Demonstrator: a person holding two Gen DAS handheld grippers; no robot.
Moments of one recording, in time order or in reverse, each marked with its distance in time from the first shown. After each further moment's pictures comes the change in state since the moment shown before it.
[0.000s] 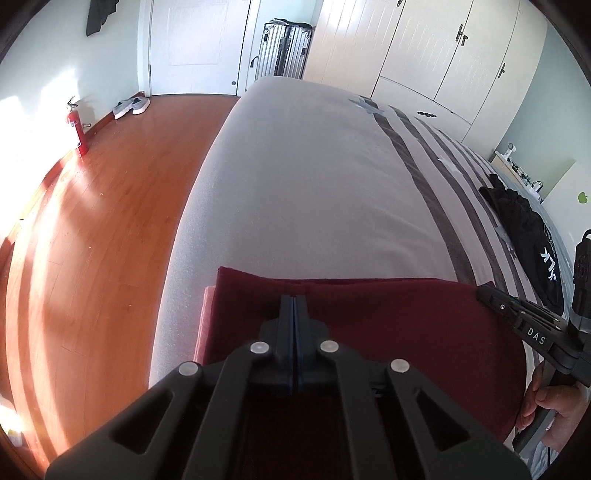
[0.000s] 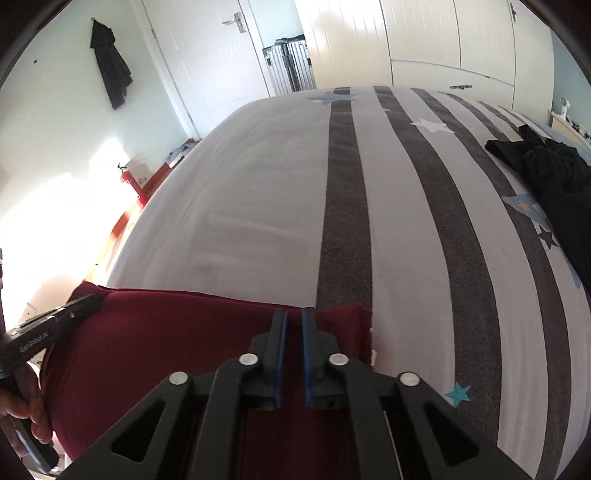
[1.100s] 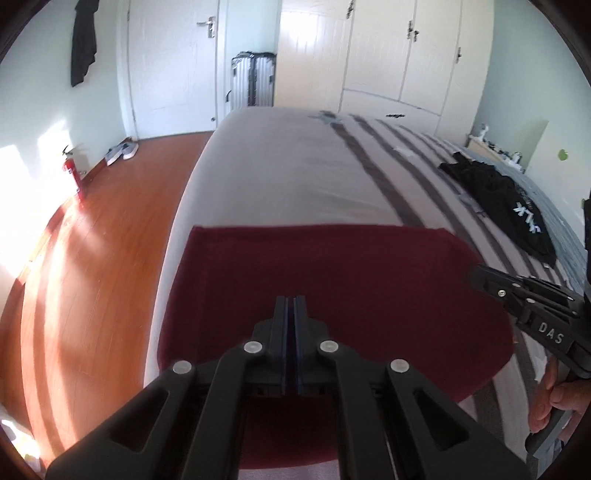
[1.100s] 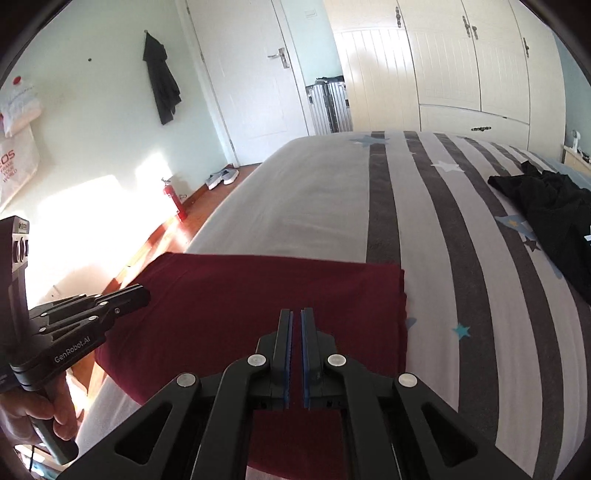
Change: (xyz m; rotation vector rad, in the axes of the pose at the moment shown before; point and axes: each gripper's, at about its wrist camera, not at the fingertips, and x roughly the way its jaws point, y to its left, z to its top) left arm -0.065 -0.030 -0.065 0.142 -0.090 0.040; right arm -0.082 0.046 -0.061 -0.070 -0.135 0.080
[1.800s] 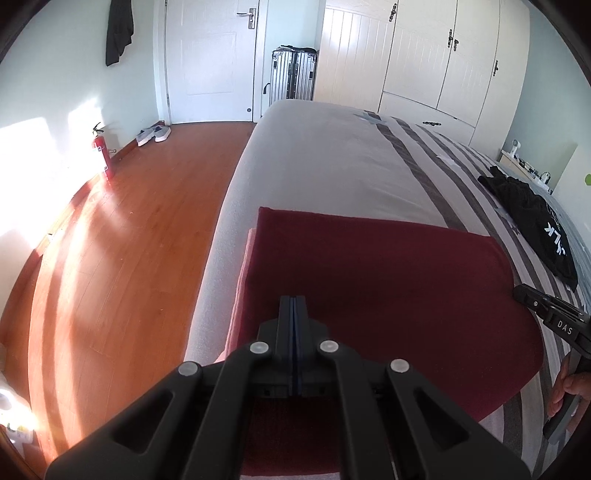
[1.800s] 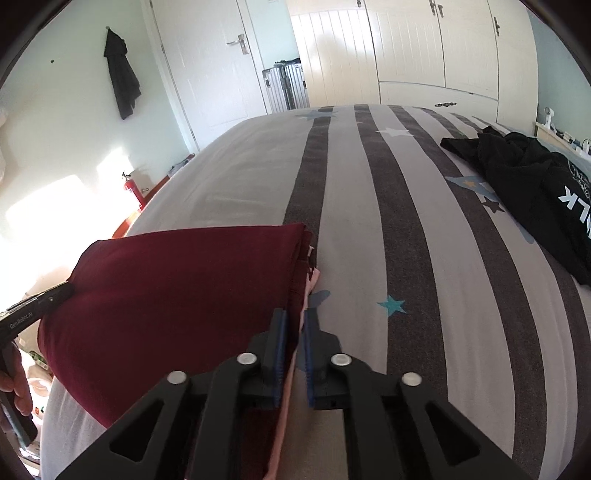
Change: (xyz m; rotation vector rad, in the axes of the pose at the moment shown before) left arm -0.001 0.033 -0.009 -0.076 0.007 0.059; right arm 0.012 -0.073 -0.010 0.065 0.044 -0.096
